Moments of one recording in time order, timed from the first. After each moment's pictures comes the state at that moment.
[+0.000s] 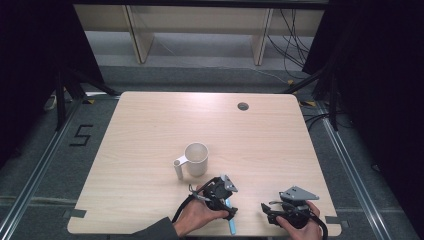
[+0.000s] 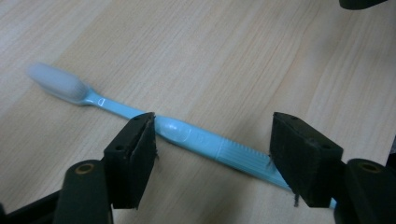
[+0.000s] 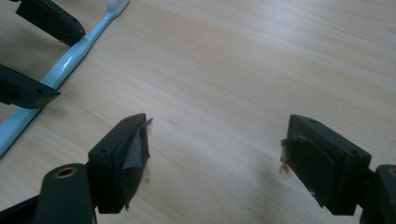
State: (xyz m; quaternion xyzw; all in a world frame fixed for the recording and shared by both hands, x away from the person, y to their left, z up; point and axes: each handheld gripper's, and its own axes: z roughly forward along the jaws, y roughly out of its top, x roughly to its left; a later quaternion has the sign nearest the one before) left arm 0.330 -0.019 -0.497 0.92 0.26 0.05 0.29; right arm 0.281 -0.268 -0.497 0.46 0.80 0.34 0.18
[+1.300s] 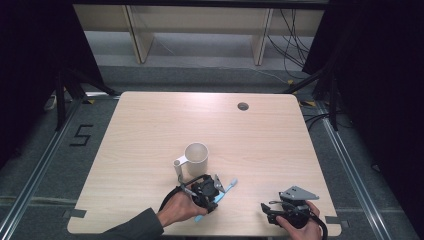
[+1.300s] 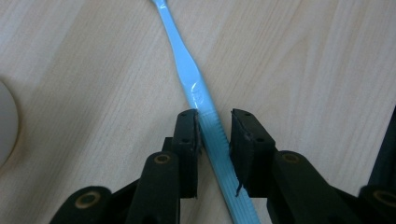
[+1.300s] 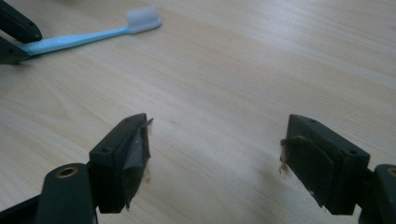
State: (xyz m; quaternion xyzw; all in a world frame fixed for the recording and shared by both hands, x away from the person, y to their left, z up) left arm 0.339 0.014 -0.485 0.95 0.21 0.03 0.21; right arm 0.280 -0.268 -0.496 0.47 0.80 0.34 0.18
